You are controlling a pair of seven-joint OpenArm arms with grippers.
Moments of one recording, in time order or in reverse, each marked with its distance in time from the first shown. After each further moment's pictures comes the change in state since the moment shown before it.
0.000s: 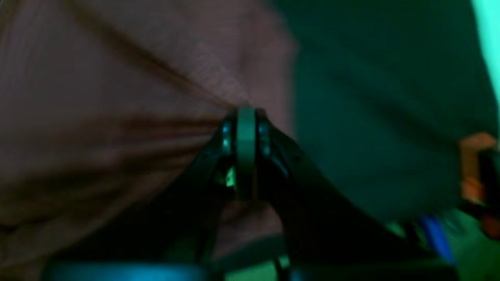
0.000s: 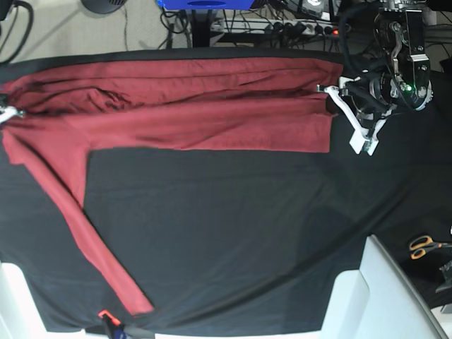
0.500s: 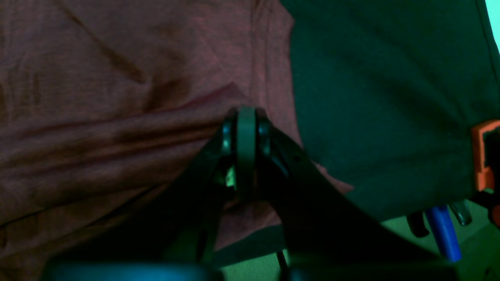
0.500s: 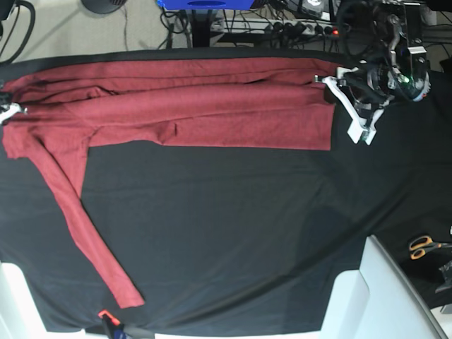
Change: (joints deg) left arm 2.3 1.9 -0.4 0.0 0.9 0.1 0.0; right arm 0.0 -0.7 -0.3 0.0 -0.1 0.6 -1.2
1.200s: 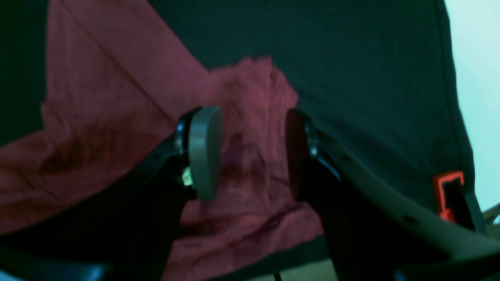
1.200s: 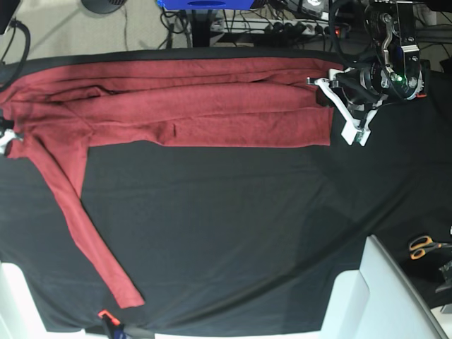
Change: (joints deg) left arm -0.2 1.0 0.6 0.0 -0.2 0.0 -1.8; right arm 4.5 -0.9 0.4 8.8 0.2 -0.2 -7.5
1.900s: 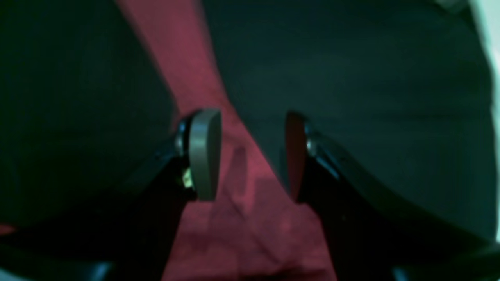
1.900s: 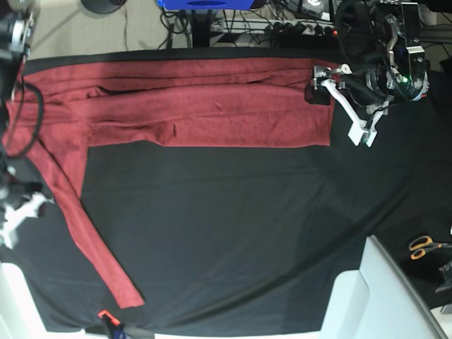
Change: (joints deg) left arm 0.1 -2.1 -0.7 0.0 -0.1 0.2 0.0; right arm 22.3 1.3 -16.3 -16.7 -0.2 0.4 0.2
